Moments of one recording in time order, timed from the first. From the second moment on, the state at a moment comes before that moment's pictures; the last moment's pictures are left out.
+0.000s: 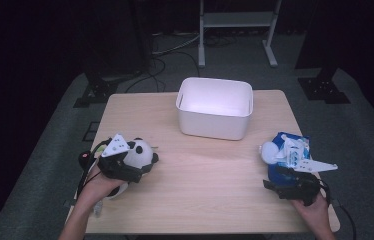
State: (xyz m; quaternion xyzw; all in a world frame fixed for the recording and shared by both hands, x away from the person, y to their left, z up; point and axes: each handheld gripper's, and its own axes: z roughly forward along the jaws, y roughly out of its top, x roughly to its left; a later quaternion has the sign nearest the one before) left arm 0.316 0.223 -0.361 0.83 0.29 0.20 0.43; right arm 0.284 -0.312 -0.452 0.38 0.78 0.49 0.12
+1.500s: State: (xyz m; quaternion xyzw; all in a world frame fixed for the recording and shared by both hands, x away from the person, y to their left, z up) left arm 0.367 0.302 -0.372 0.86 0.38 0.16 0.31; right arm 0.280 -0.301 -0.451 0.35 0.80 0.47 0.11
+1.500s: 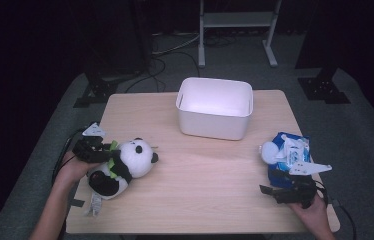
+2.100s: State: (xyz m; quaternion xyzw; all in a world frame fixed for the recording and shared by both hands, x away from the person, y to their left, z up) left arm 0.366 0.254 -0.331 0.89 0.30 0.16 0.32; right arm 0.280 -0.304 -0.451 0.35 0.80 0.48 0.11
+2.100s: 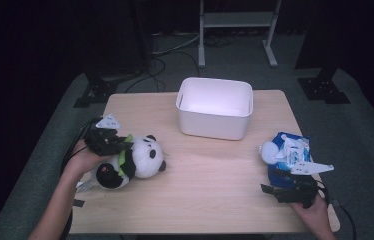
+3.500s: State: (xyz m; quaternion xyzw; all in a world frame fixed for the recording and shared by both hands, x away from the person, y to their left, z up) left arm 0.355 0.044 -0.361 0.92 0.14 0.02 0.37; right arm 0.274 -0.323 -0.445 0.36 0.78 0.50 0.14
